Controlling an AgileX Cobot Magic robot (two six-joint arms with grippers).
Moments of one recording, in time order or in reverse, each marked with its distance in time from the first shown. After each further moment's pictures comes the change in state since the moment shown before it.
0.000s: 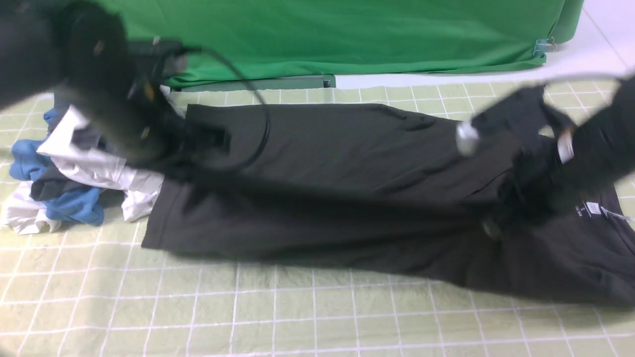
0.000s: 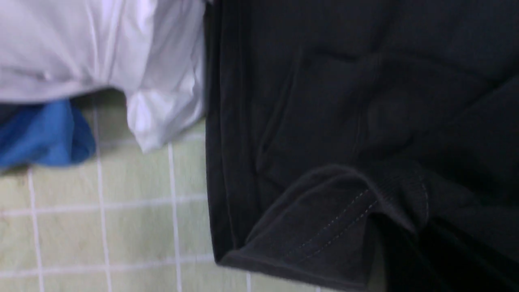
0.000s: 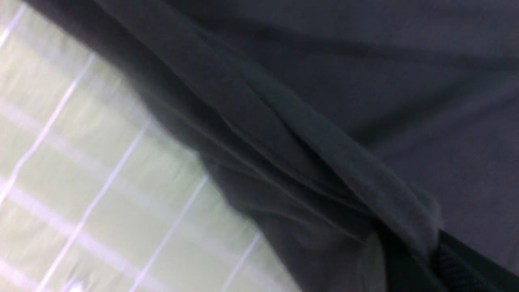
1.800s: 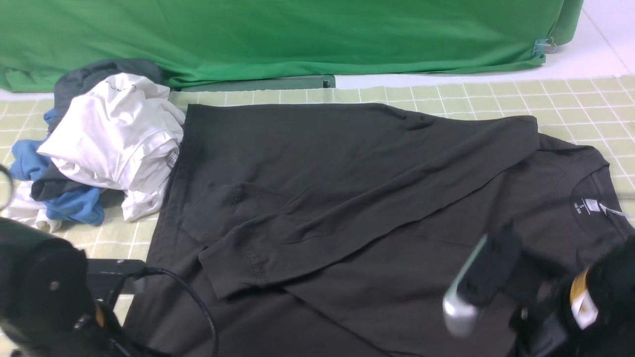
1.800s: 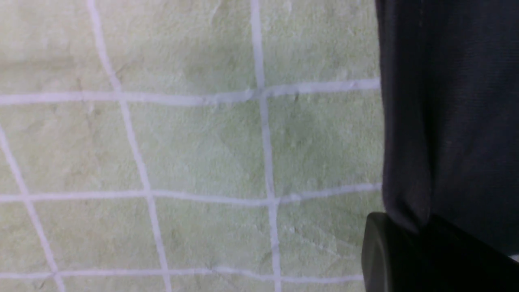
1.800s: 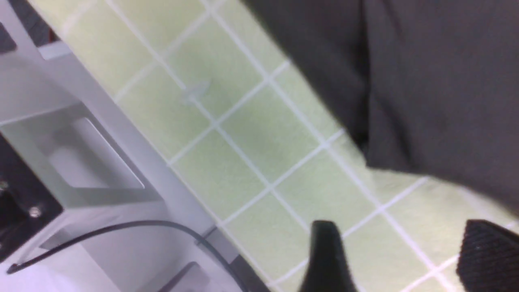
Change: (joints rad) right arm 0.341 -0.271 0.396 0.180 0.103 0.007; left arm -0.049 -0.343 0.789 -0.077 -0.031 -0.011
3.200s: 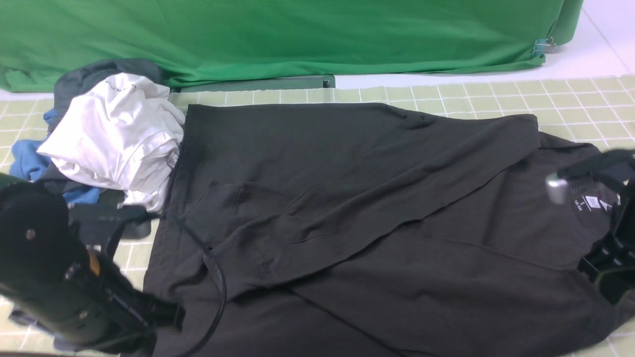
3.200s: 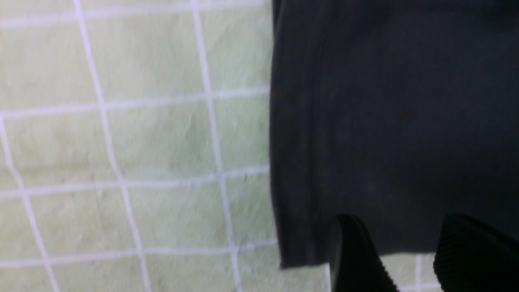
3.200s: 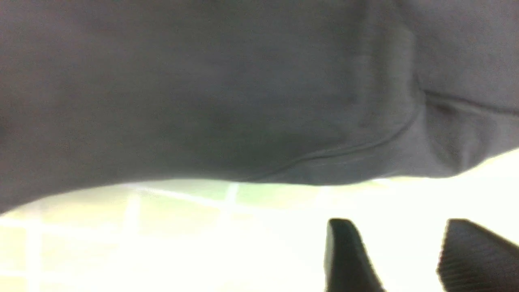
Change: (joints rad) right arm -0.541 0.241 -0.270 -0.275 0.247 0.076; left arm 0.003 -0.029 -0.140 -0.028 0.041 0.056
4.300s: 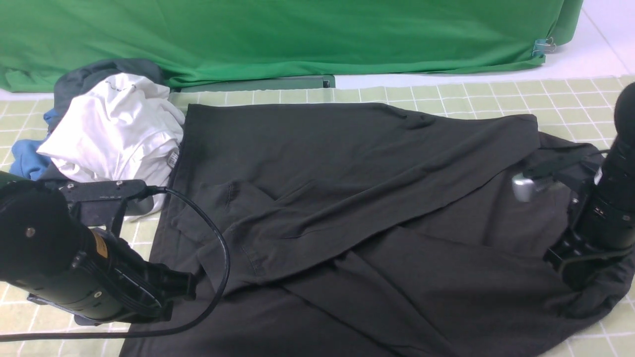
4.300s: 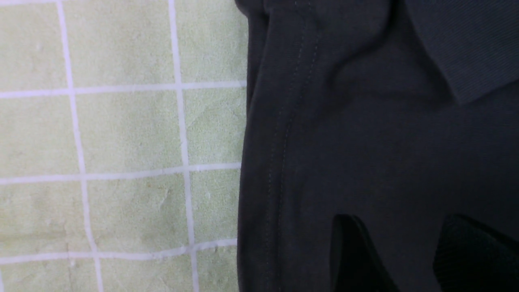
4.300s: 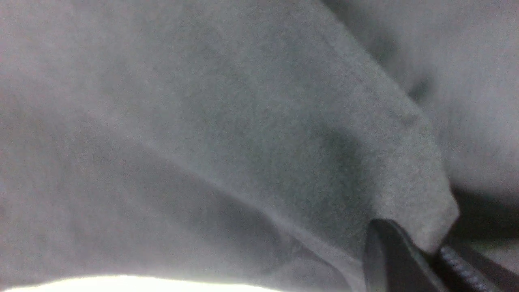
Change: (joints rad) right arm -0.079 0.231 -0.050 0.126 -0.136 -0.206; left arm 0.000 0.000 -0.015 0.000 -0.154 -0.053
